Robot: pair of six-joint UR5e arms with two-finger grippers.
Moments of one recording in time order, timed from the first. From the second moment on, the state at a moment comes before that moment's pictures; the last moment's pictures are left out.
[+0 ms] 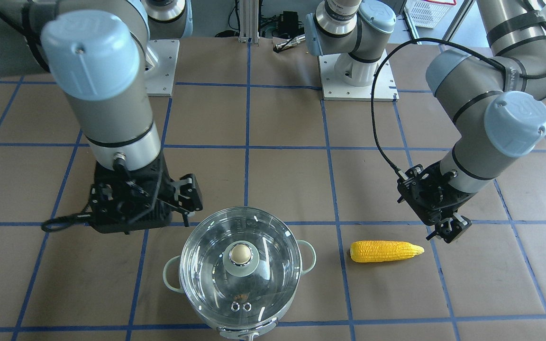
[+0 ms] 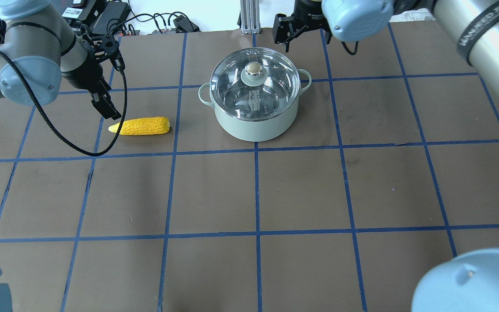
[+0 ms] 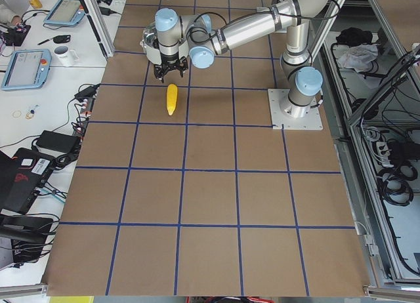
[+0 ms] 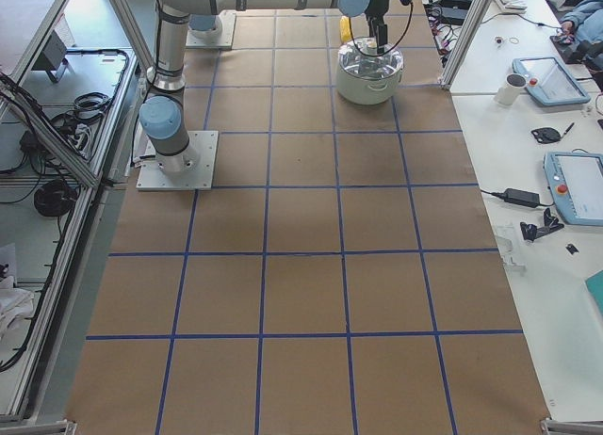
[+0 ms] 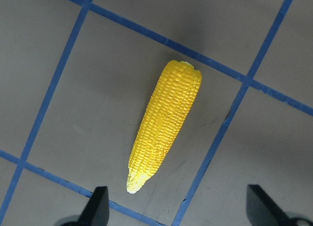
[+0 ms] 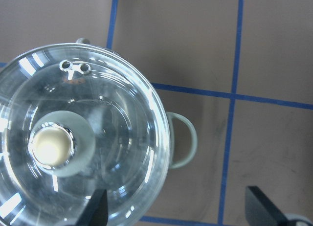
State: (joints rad) left arm -1.38 -1.86 -1.65 -1.17 1.54 1.32; right arm 1.76 -1.18 1.27 -1.87 -1.63 0.04
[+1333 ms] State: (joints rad) left arm -1.38 -2.08 -1.65 -1.03 1.54 1.61; right arm 1.91 -1.01 1.26 -2.06 -1.65 0.33
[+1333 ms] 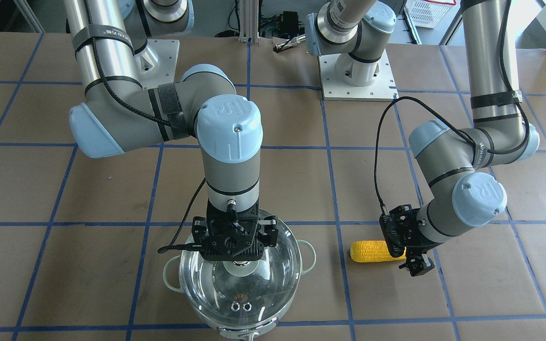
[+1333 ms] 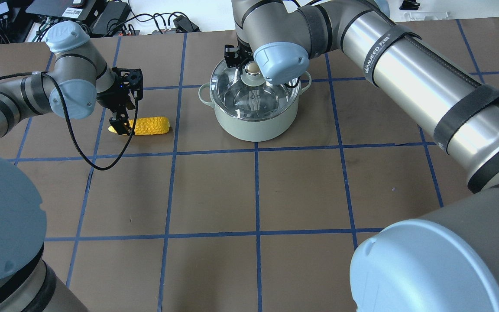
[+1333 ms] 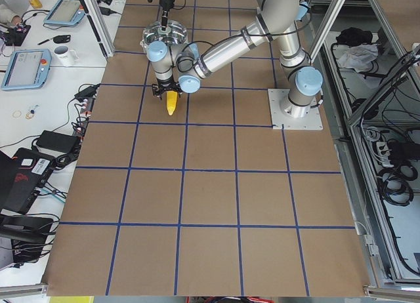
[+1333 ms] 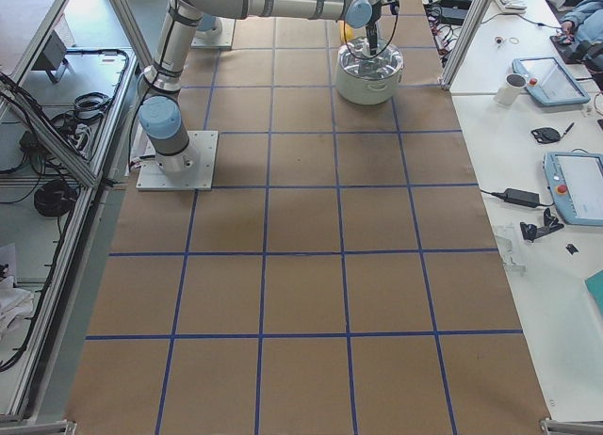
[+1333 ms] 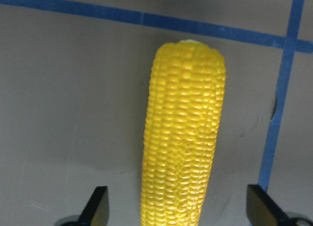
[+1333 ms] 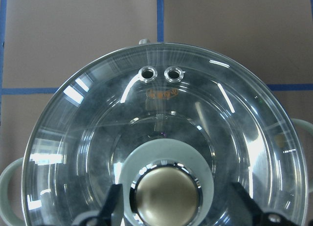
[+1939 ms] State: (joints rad) left arm -1.38 -2.11 -1.65 -1.03 1.54 1.60; right arm 1.91 -1.01 1.26 -2.06 -1.62 0.35
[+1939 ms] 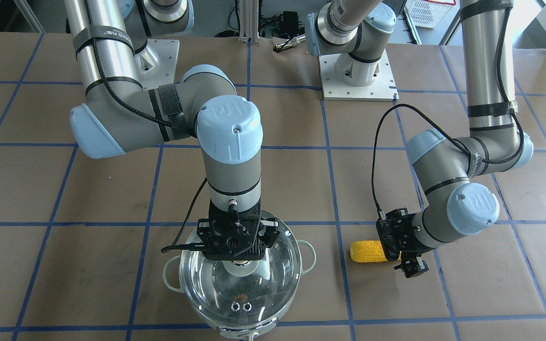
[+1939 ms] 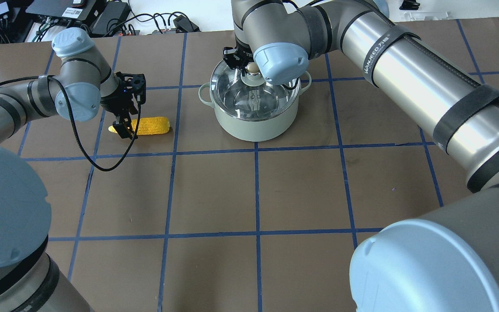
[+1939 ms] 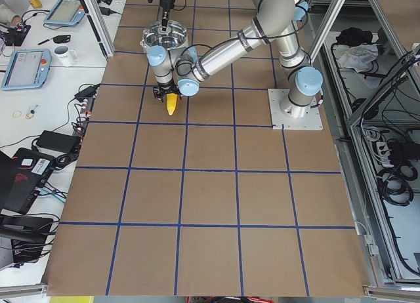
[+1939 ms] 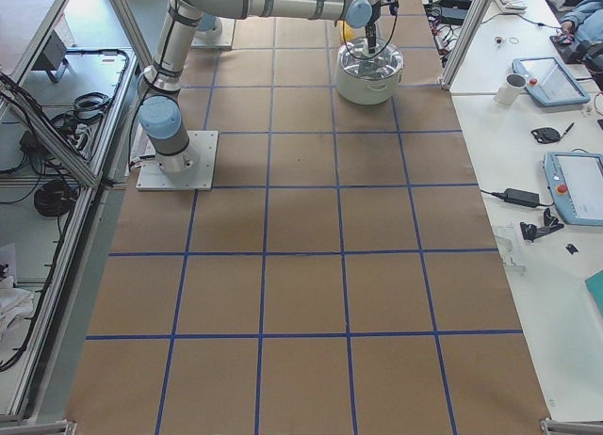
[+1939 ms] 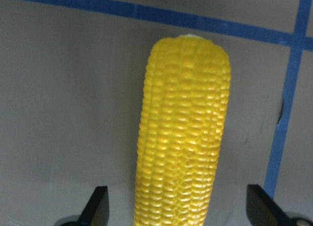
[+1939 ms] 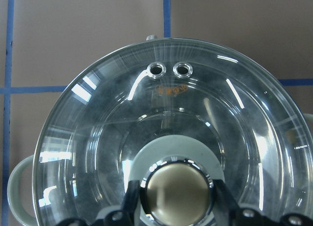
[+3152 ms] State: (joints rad) left arm -1.39 -2.07 -1.64 -1.03 1.53 1.52; right arm 1.91 -1.00 1.30 -2.18 -1.63 0.33
